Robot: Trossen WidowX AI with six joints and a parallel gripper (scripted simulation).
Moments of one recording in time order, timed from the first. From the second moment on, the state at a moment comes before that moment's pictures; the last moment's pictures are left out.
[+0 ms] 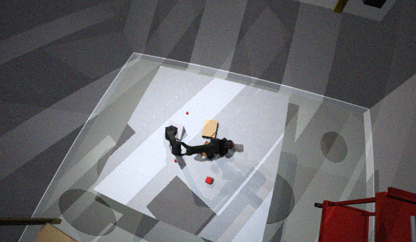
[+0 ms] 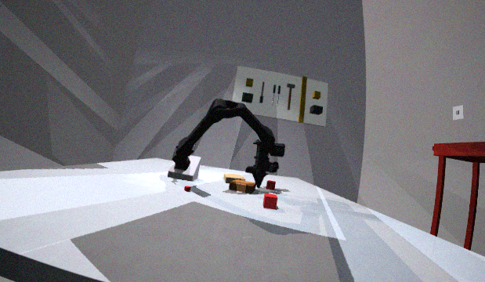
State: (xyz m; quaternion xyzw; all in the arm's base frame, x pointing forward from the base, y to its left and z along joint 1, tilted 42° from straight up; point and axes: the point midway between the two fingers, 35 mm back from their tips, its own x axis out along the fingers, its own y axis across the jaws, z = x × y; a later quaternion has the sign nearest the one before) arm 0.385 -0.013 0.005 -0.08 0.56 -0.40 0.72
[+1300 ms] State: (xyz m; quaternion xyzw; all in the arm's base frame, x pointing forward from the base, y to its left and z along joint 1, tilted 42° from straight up) arm 0.382 -0.017 0.000 -0.08 0.57 -0.40 0.71
